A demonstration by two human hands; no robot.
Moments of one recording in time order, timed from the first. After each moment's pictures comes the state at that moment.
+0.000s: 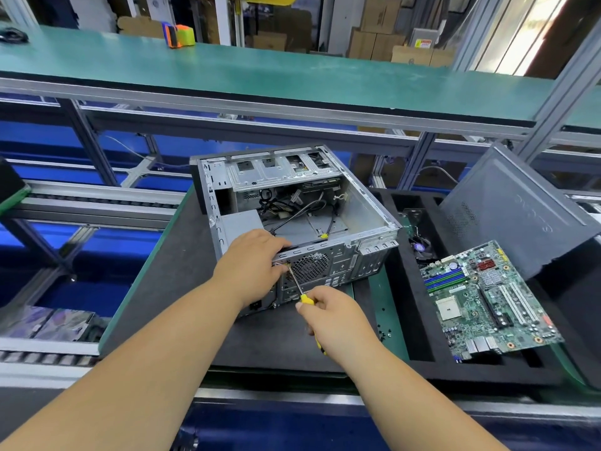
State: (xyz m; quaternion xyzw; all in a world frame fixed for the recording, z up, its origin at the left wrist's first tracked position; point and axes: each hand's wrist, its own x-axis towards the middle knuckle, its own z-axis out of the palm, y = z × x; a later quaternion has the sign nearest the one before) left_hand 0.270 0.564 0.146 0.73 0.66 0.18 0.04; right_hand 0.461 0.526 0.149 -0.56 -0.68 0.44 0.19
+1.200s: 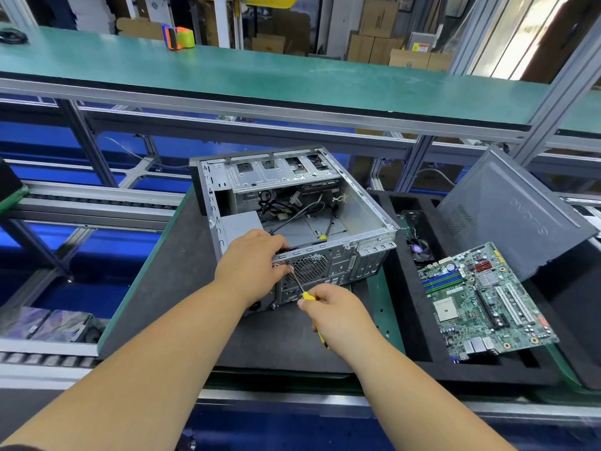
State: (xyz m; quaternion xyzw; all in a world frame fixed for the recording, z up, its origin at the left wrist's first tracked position) left_hand 0.274 0.563 0.148 0.70 0.69 0.20 0.03; right_hand 0.463 0.534 0.148 -0.57 -0.65 0.46 0.19
